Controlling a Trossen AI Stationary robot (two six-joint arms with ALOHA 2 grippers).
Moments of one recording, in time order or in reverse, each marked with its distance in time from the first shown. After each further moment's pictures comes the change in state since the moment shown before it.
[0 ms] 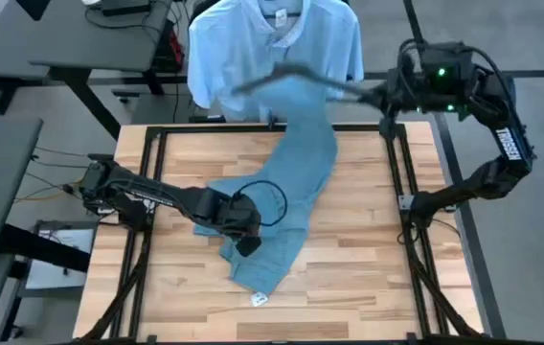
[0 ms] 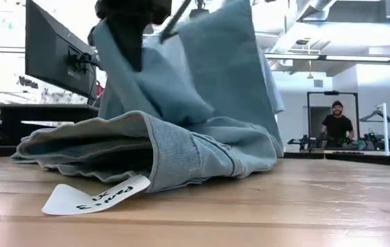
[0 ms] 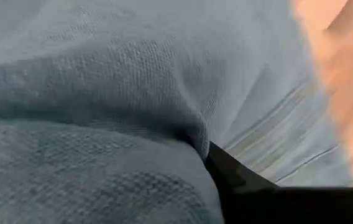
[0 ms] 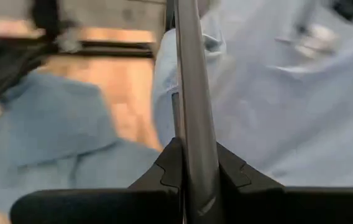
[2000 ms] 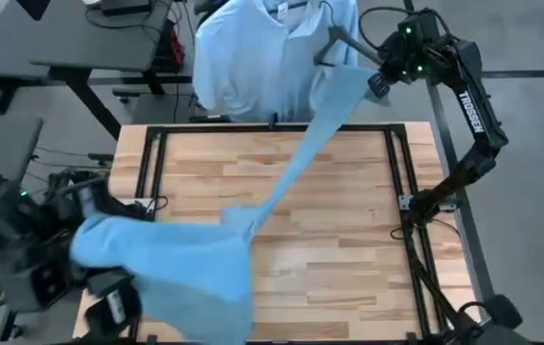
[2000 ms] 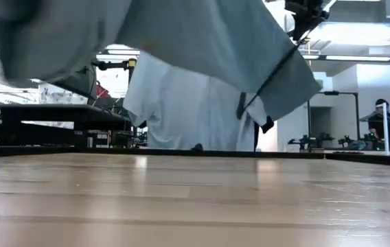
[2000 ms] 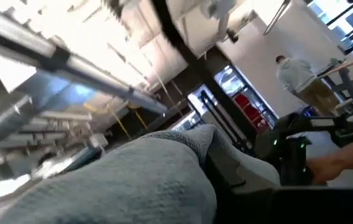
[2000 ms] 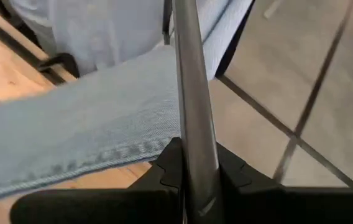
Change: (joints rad) left arm -0.782 0.006 0.865 1.029 -0.534 2.114; right arm -0.584 0.193 -0.006 -0.083 0.194 0.146
